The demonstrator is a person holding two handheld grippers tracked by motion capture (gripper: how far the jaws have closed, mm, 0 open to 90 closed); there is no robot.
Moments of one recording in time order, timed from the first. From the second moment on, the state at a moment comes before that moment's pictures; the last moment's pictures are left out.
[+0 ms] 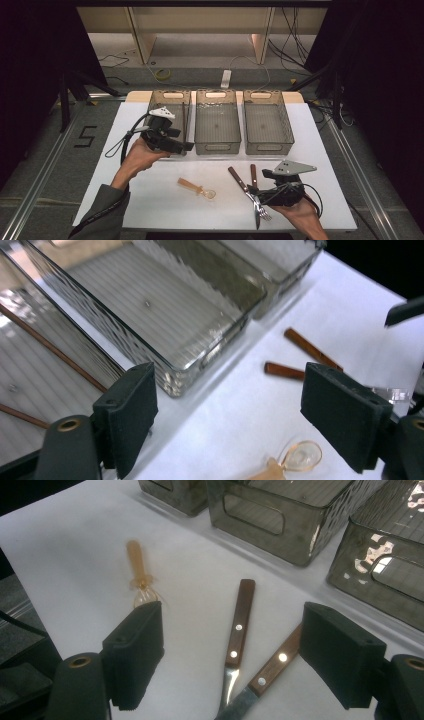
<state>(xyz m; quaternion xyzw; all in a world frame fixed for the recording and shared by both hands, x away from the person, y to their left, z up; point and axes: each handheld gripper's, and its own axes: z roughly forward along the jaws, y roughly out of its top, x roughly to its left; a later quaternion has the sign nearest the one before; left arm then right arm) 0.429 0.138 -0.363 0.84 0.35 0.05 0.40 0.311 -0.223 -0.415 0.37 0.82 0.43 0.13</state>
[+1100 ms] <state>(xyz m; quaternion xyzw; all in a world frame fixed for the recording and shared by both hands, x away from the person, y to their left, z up) 0.404 0.112 -0.402 0.92 0.28 0.05 0.29 0.301 -0.231 -0.419 0.37 0.79 0.46 0.14</state>
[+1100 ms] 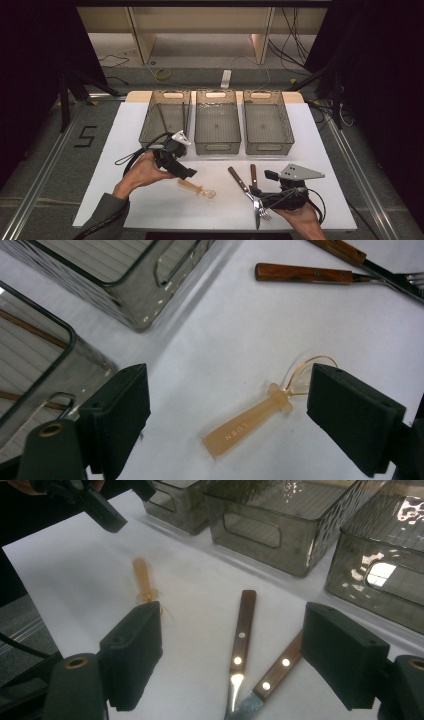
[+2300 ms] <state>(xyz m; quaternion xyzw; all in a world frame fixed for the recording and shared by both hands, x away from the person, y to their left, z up) 0.391 0.093 -0.447 0.96 0.21 0.03 0.16 0.297 -0.228 -0.420 0.37 0.80 0.46 0.14</state>
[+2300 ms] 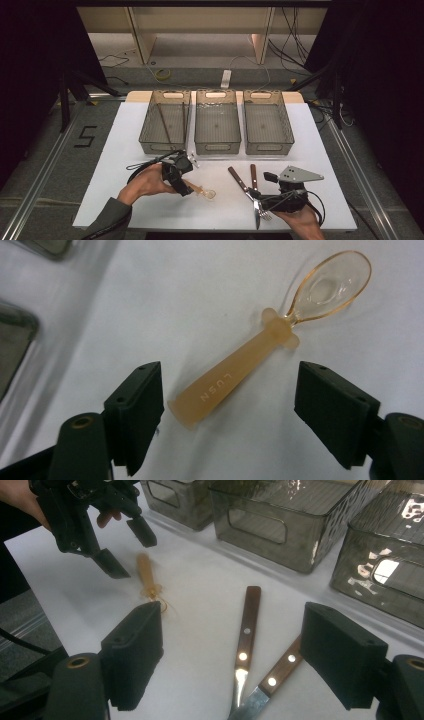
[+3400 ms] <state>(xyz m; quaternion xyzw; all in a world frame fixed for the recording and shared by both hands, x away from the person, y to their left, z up) 0.389 0.080 -0.461 0.98 0.14 0.05 0.13 0.295 -0.226 -0.424 0.37 0.80 0.45 0.14</state>
